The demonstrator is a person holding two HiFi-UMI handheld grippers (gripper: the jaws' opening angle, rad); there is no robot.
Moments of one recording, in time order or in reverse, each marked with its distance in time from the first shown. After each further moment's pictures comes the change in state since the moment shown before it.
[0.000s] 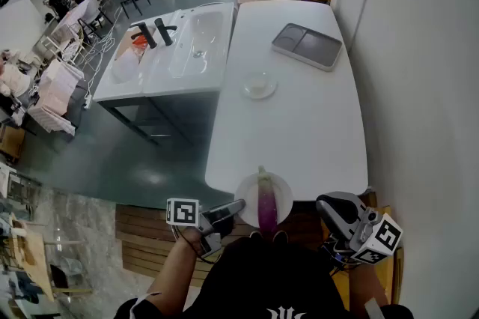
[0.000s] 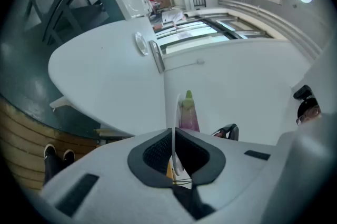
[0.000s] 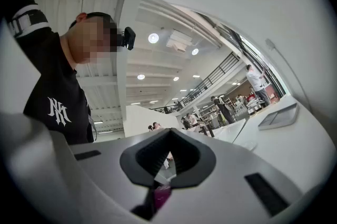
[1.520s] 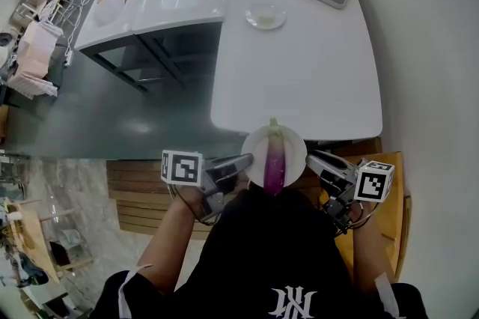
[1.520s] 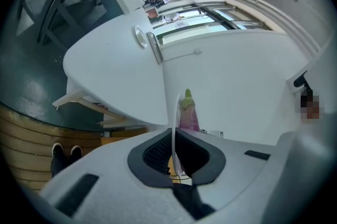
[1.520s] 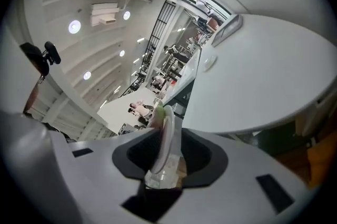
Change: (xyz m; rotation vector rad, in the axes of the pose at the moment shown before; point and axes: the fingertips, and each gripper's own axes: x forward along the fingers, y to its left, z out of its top) left arm -0.053 0.031 -0.005 0.037 0.115 -0.003; right arm 0.025 -0.022 -0.196 0.679 0.424 -0.299
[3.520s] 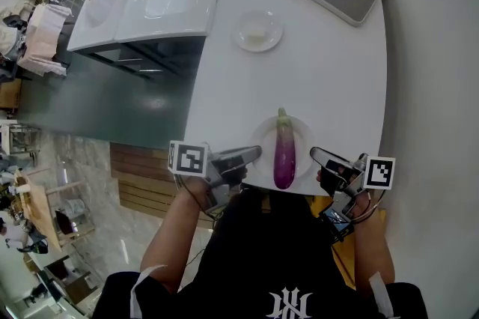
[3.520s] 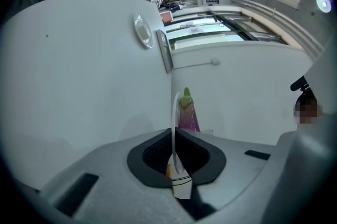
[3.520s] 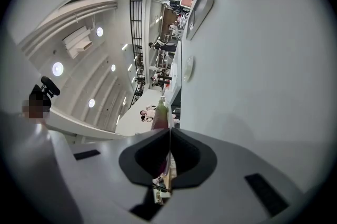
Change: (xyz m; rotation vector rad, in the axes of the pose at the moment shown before) left arm 0.169 0.089 0.211 -0.140 -0.086 0.037; right arm 0.083 -0.193 0.212 0.301 0.150 0.153
